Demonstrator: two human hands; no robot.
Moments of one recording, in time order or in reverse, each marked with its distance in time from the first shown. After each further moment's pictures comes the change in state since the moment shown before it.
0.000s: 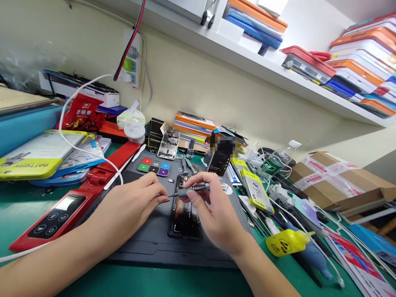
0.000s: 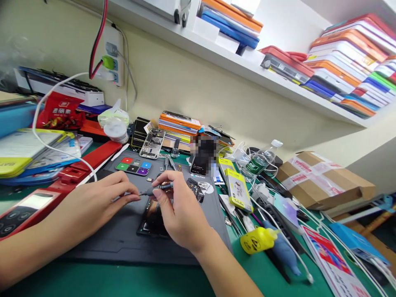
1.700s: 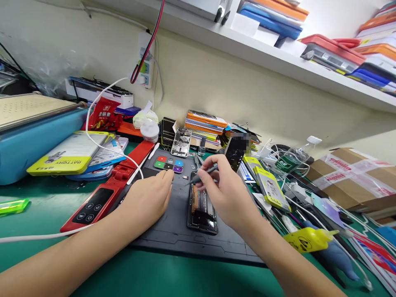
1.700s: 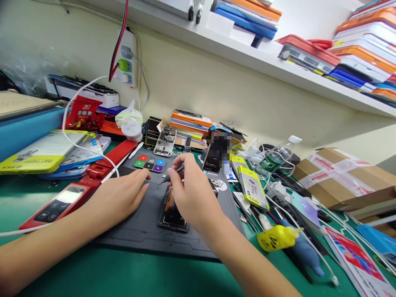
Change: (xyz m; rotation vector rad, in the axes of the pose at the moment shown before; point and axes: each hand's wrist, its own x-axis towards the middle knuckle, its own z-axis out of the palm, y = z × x) left_hand 0.011 0.000 -0.001 0.269 -0.190 -0.142; right_hand 0.034 -0.027 0.009 -0.192 0.079 0.177
